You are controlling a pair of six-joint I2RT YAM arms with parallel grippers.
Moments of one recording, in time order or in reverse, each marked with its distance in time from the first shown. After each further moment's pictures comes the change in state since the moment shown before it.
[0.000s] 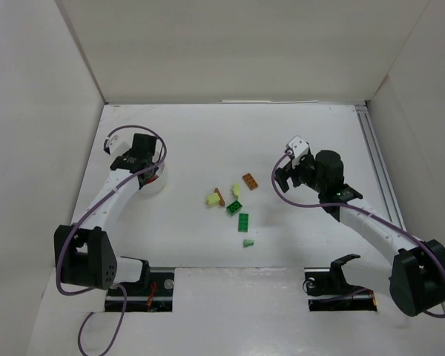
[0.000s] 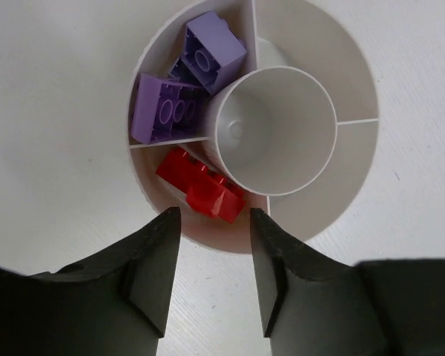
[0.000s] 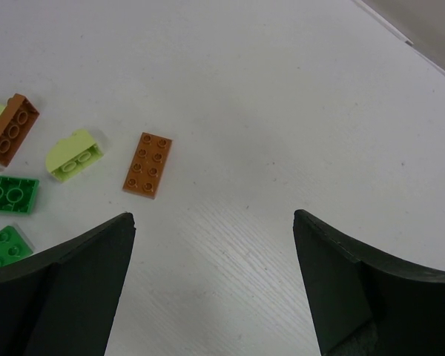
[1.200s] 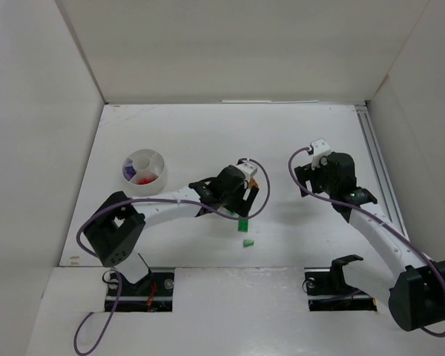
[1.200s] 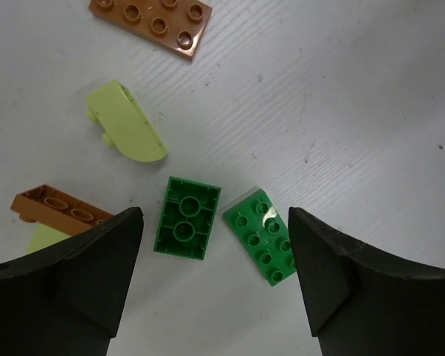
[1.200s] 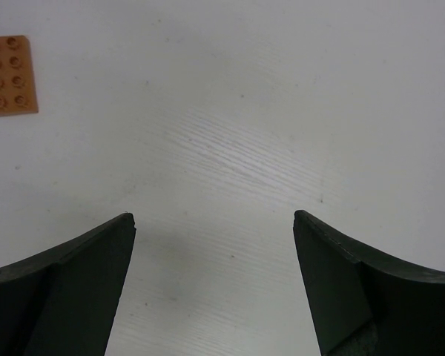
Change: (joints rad) left arm -0.730 0.250 -0.063 0.521 0.441 0.705; right arm -0.103 -0.103 0.030 -0.363 0.278 0.103
